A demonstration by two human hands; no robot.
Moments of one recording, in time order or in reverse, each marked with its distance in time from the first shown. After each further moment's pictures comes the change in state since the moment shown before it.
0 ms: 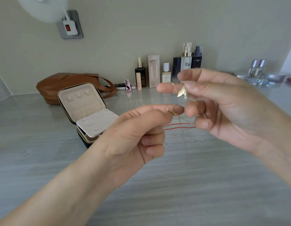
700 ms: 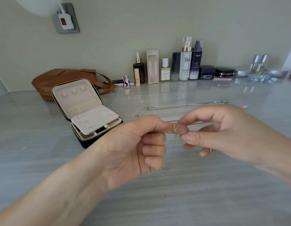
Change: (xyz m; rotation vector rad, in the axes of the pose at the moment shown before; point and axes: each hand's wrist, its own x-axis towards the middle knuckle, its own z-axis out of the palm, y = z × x) left_hand 0.008 -0.010 -0.004 -0.120 -0.008 -0.345; right_hand -0.017 0.028 -0.030 -0.645 -0.078 0.049
